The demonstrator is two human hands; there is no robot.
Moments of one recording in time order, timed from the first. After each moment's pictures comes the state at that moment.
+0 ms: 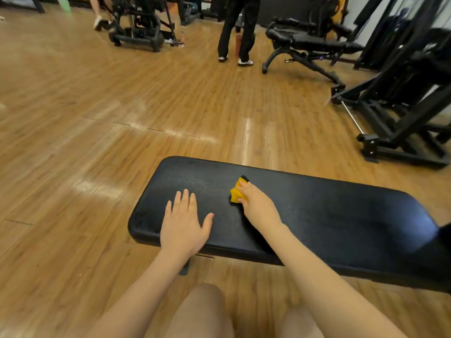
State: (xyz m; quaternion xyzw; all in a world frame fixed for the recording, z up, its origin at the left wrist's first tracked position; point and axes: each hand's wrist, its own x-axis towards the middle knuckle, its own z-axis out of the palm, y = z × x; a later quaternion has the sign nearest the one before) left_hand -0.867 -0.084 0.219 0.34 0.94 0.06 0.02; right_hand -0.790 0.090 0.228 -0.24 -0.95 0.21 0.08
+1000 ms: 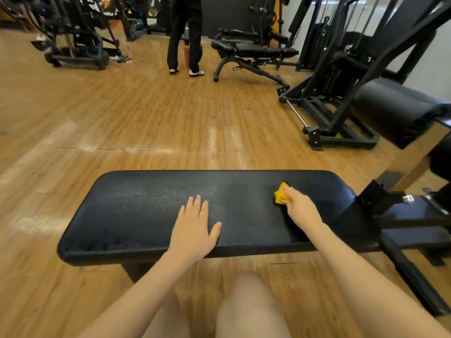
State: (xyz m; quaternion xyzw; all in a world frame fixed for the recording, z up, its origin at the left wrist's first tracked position) left_hand -0.767 -0.001 0.242 0.50 0.86 0.08 0.04; right_hand -0.593 0.226 0.233 -0.47 -0.86 0.18 0.09
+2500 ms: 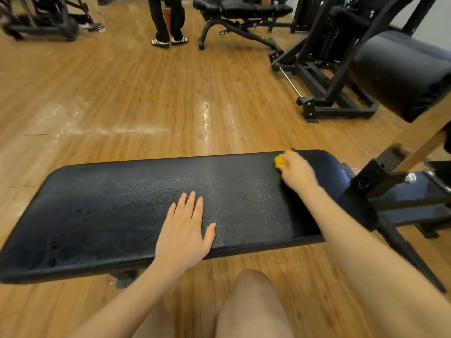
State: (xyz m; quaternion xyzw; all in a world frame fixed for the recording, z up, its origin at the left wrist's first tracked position) left_hand -0.748 0.039 0.209 0.53 0.85 0.03 0.00; right_hand -0.603 0.304 0.234 -0.48 -0.85 0.16 0.15
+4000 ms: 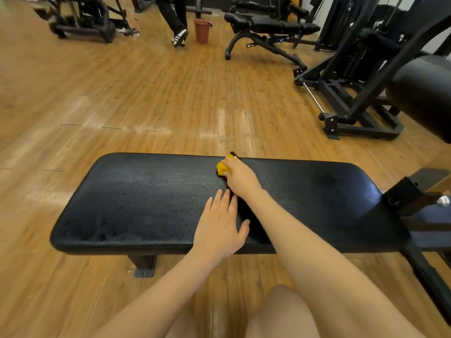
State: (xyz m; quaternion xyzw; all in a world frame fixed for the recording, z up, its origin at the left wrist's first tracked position) left_hand -0.750 0.034 0.217 0.55 0.83 0.06 0.04; right_hand -0.759 0.180 0.235 -0.27 -0.94 0.20 0.09
